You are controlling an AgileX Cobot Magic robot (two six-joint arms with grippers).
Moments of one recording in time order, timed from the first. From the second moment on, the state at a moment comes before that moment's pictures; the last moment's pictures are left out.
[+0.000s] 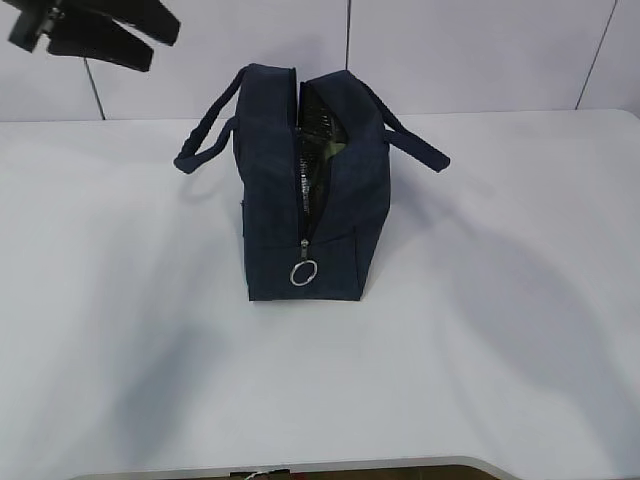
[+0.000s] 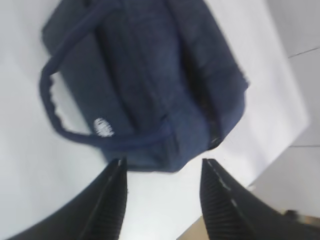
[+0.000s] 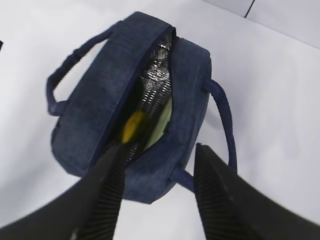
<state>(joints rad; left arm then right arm) -0.10 1.81 -1.71 -0.88 1.21 0.26 0.51 1.80 -2.11 -0.03 1.26 -0.01</state>
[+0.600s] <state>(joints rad) -0.26 1.61 -1.65 -0.47 1.24 0.14 0.51 1.50 -1.73 -0.01 1.20 -0.12</state>
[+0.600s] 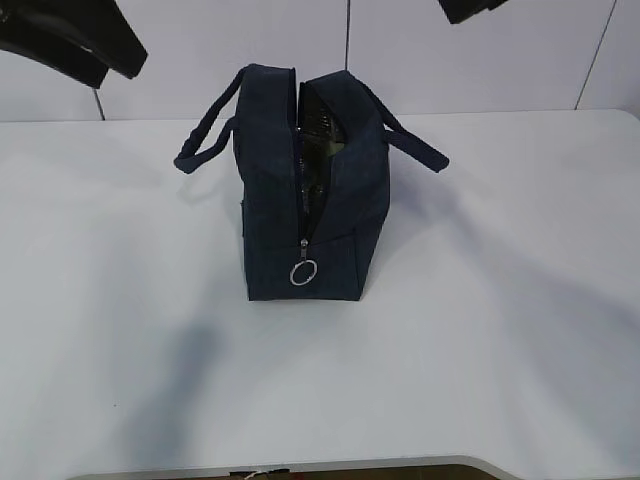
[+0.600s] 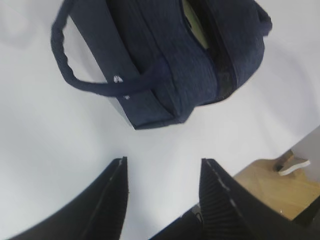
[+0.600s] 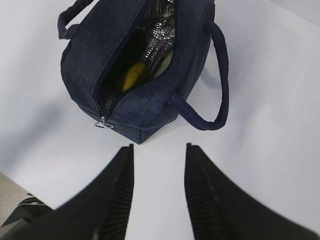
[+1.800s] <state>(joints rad) -0.27 1.19 -1.36 -0.42 1.25 0.12 0.51 1.39 -0.88 0.16 0.16 -0.19</state>
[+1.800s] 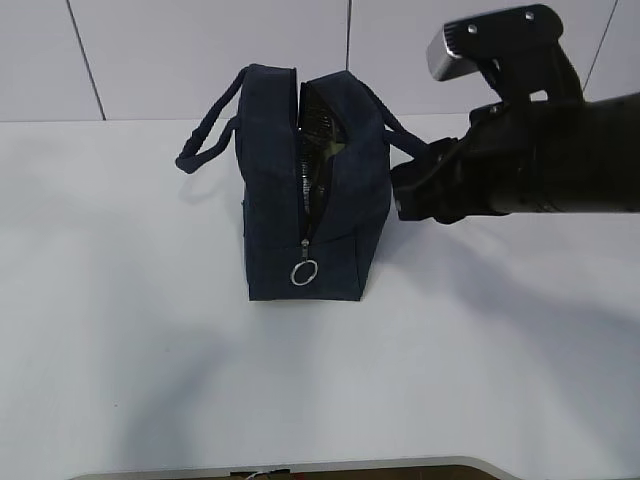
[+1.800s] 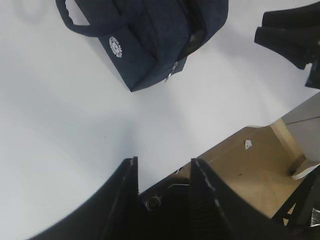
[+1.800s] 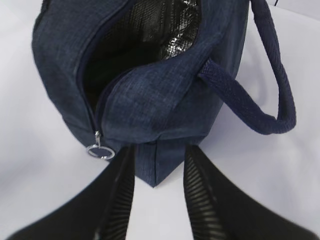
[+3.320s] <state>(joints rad) -0.27 0.92 -1.22 -0.38 1.26 0.02 0.61 1.88 -0.50 -0.21 -1.07 0.07</state>
